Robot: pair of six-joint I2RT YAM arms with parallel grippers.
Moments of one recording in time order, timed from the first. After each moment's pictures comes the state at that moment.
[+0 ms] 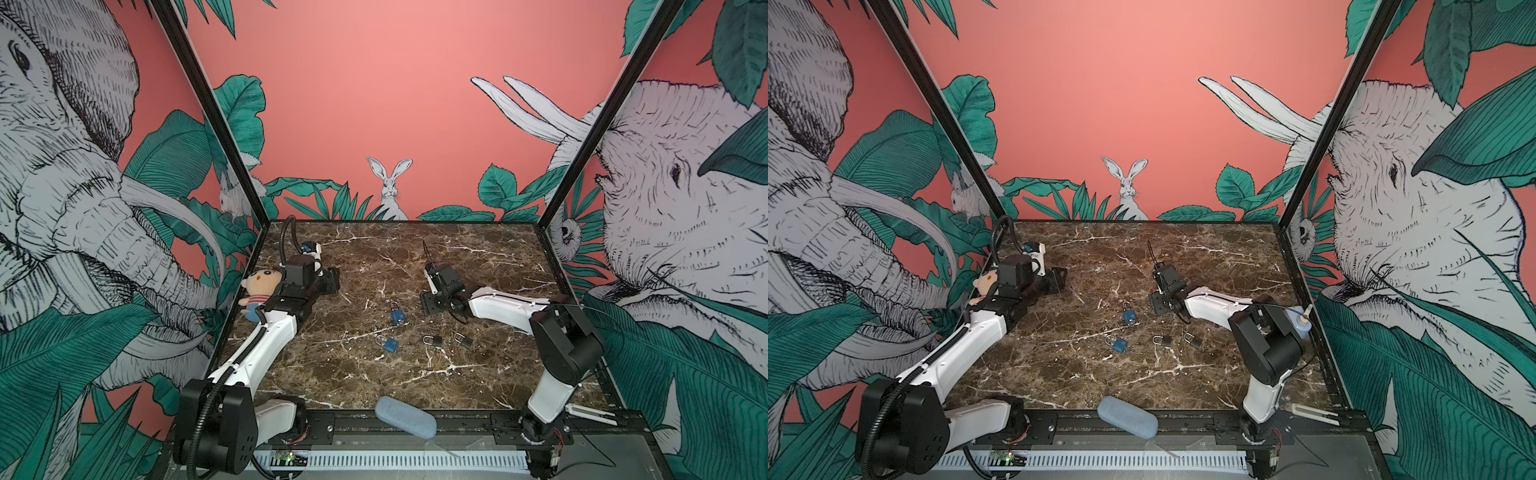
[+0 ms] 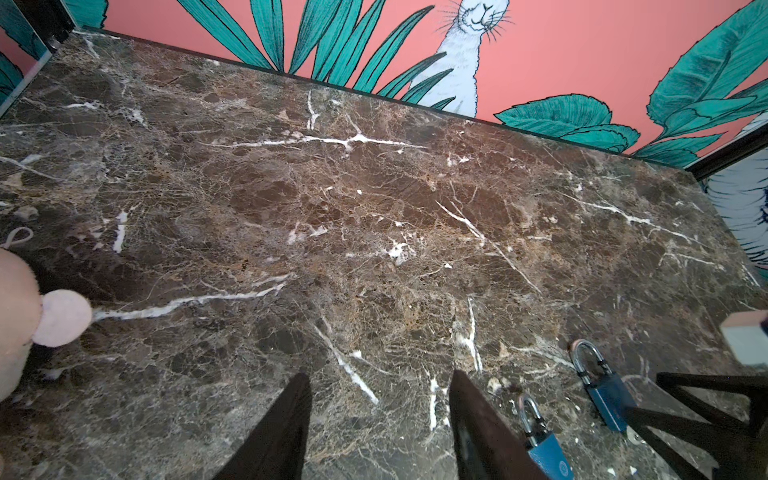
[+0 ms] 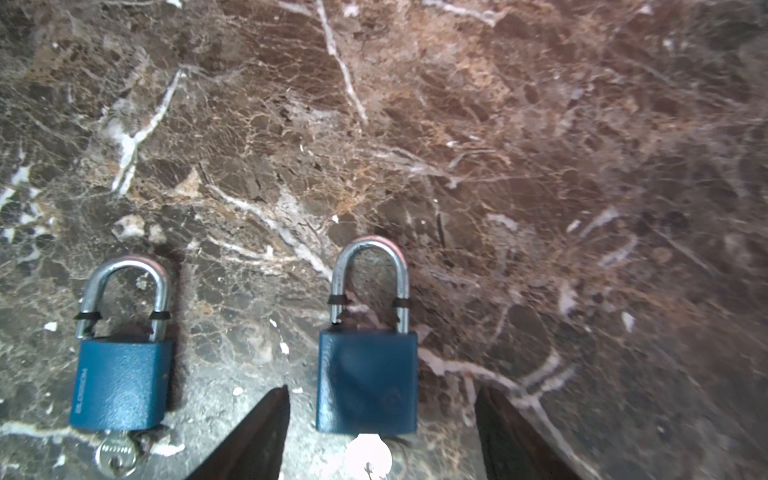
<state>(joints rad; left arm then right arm) -0.20 1.20 0.78 -0.14 0.09 -0.29 0.64 1.77 1.05 -0.26 0.11 0.22</state>
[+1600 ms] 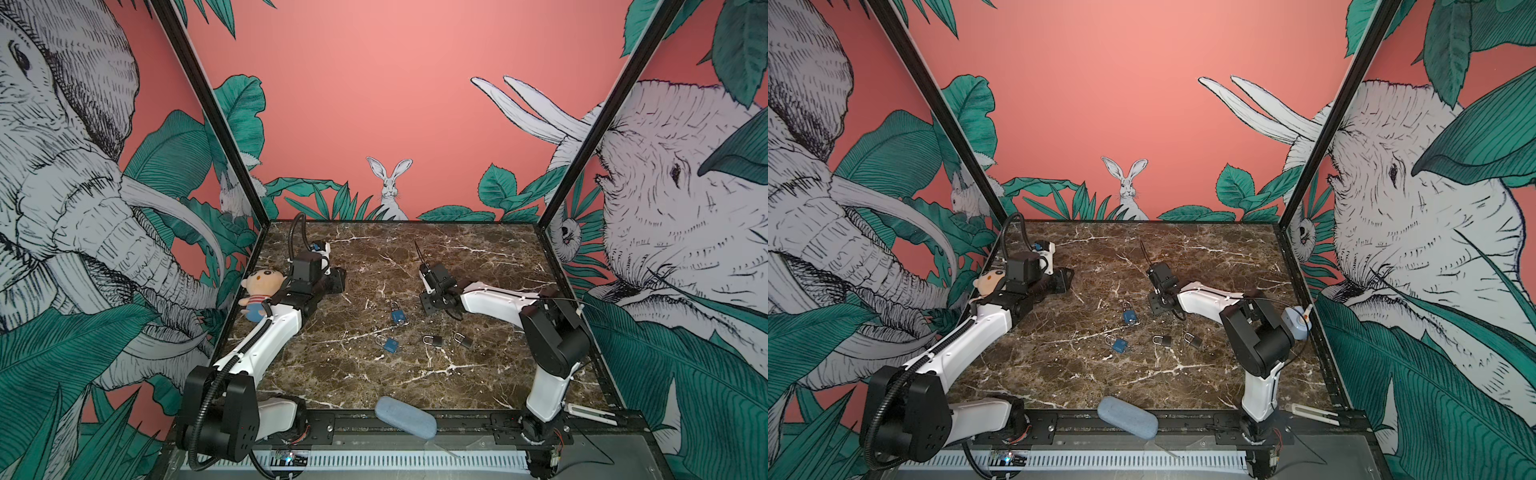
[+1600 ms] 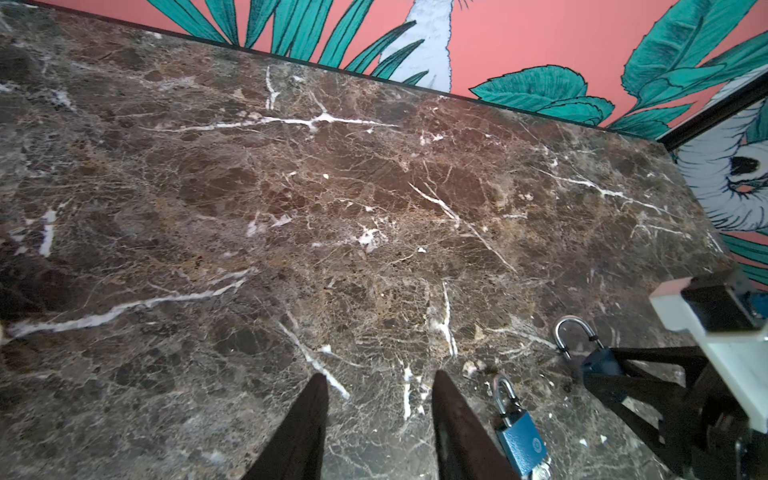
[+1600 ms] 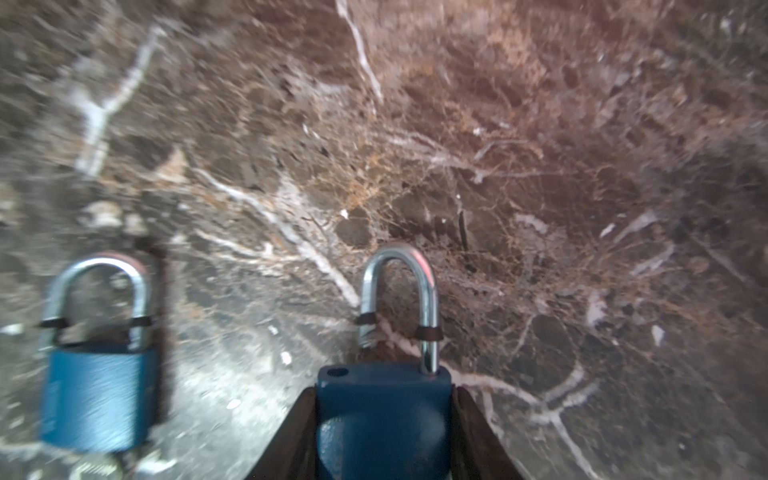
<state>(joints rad) -0.25 1.27 0.83 -0.16 0.13 -0.29 0.65 1.81 1.14 -0.35 0.13 0.18</state>
